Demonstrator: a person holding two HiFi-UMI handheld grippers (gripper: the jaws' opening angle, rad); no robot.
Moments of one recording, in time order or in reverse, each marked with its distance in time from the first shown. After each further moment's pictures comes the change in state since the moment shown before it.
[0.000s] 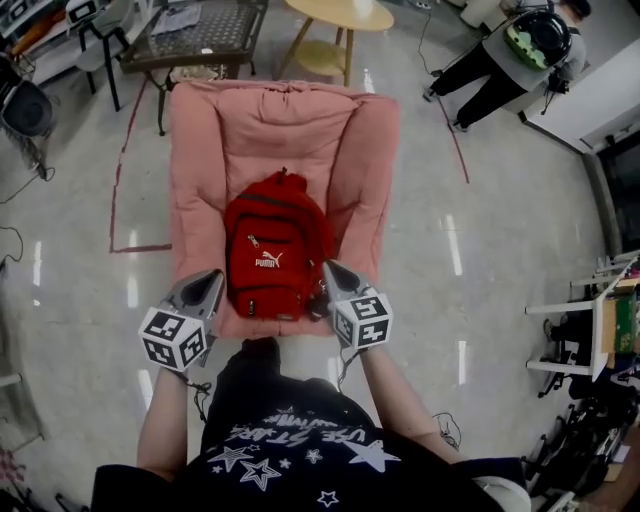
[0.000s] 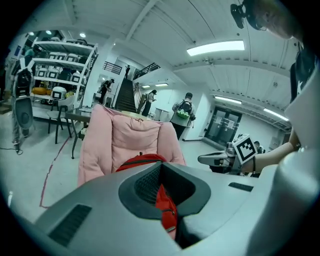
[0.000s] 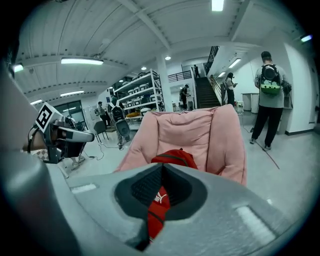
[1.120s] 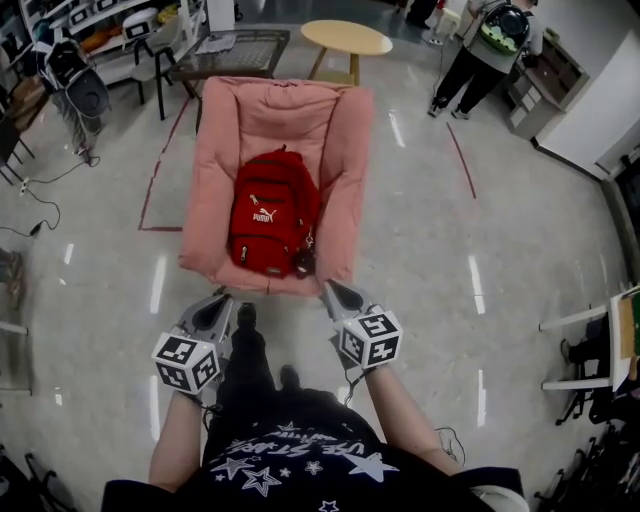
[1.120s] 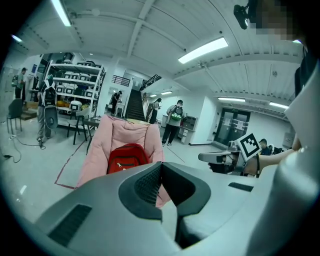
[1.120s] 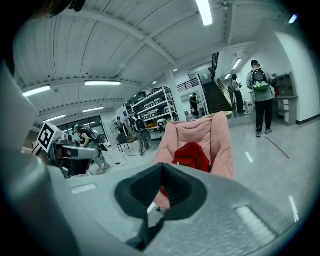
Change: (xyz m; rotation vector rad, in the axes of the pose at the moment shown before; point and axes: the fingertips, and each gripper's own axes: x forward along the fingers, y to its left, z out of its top) left arm -0.165 -0.286 -0.136 0.009 -0.103 0.169; right arm -0.296 0.056 -0.115 0.038 -0.134 0.200
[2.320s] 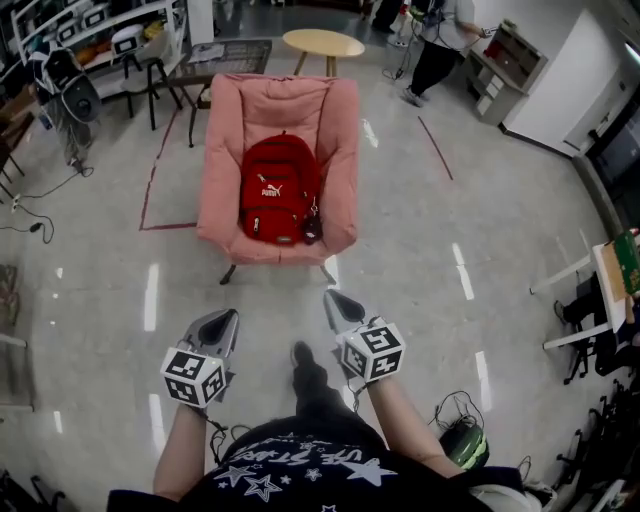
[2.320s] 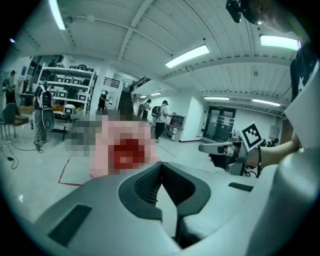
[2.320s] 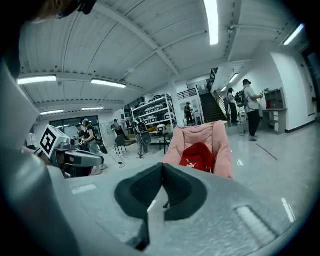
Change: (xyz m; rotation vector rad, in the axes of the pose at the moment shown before) left arm -0.201 -0.021 -0.100 0.078 -0.004 -0.101; right arm -0.121 0.197 -0.076 -0.041 -0.081 -0.092
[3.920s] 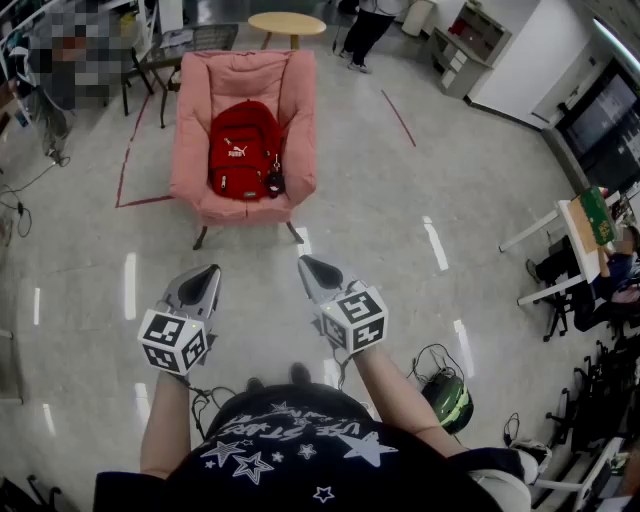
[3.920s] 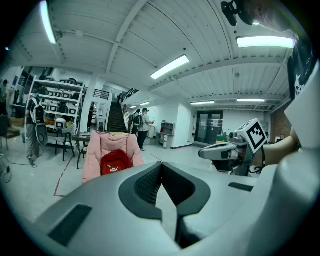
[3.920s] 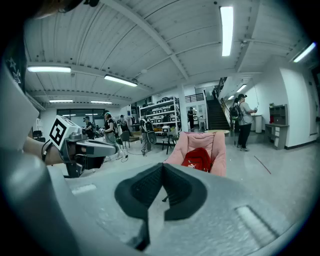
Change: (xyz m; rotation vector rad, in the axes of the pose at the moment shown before) left arm -0.086 -0.117 0.006 0.112 -0.101 -0.073; right arm -0.146 0.075 -0.004 -0.135 -0.001 0.012
